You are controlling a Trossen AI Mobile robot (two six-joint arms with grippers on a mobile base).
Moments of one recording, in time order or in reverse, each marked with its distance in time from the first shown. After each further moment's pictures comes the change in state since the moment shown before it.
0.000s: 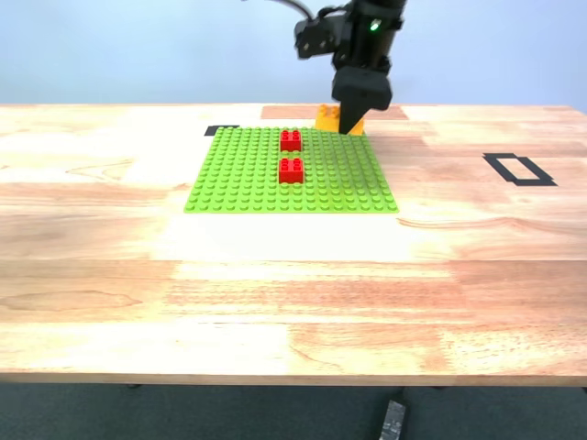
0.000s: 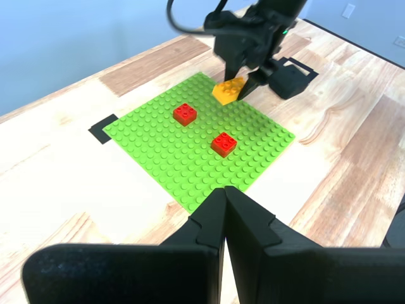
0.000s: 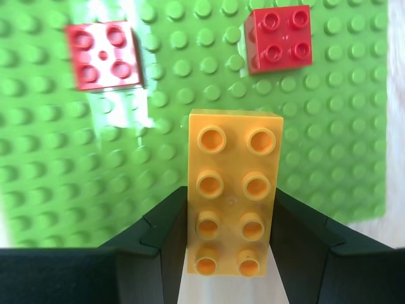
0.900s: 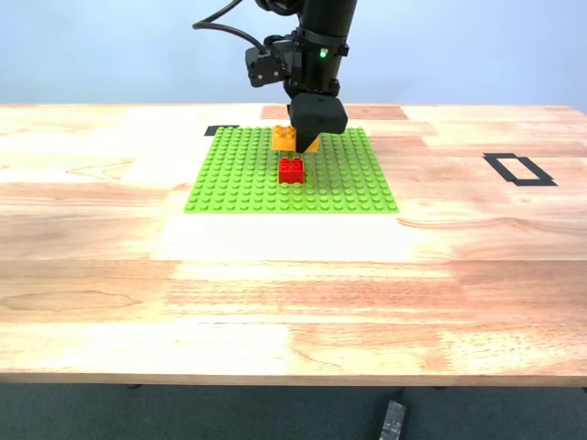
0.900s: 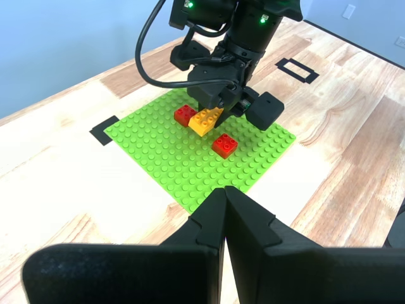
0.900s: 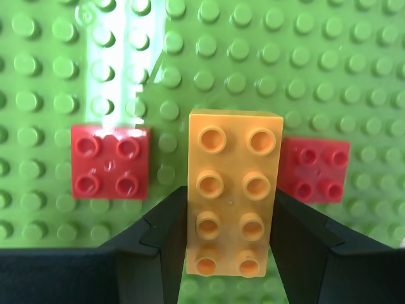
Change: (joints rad) arm 0 0.000 -0.001 0.000 0.004 0.000 0.000; arm 1 0.091 0.146 0.132 0.009 -0.024 -0.073
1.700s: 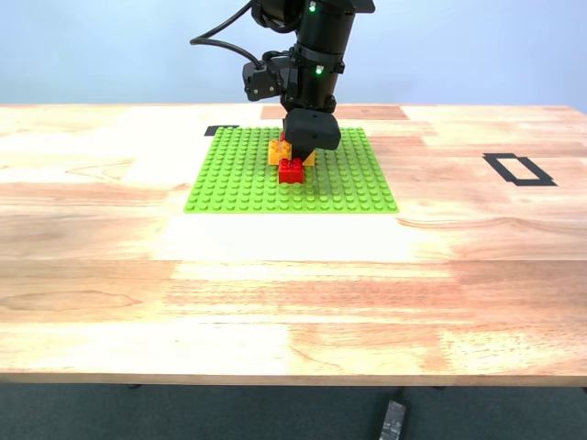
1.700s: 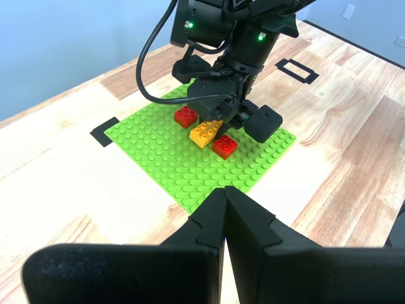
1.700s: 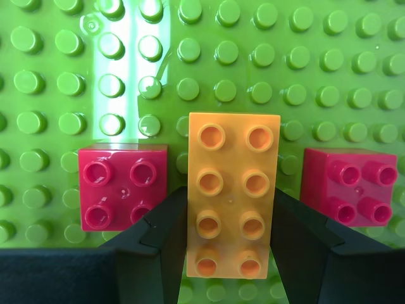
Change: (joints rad) arm 0 0.000 0.000 0.000 0.003 0.000 0.003; arm 1 0.011 0.019 -0.045 0.060 -0.025 0.054
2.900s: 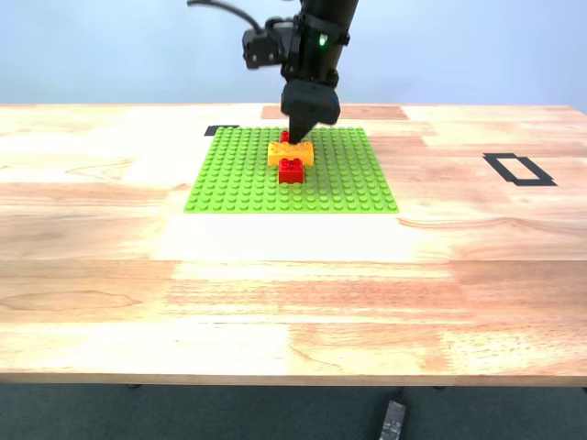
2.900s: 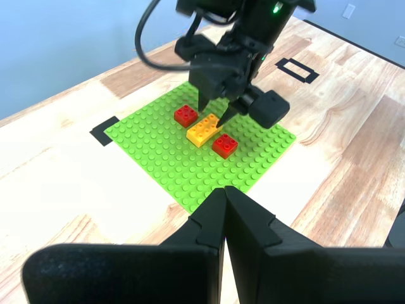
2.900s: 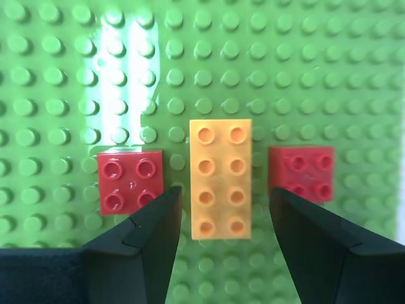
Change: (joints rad) arm 0 0.000 0.000 0.000 -0.002 0.000 0.000; arm 1 -0.002 -0.087 -0.003 -0.018 -0.011 0.044
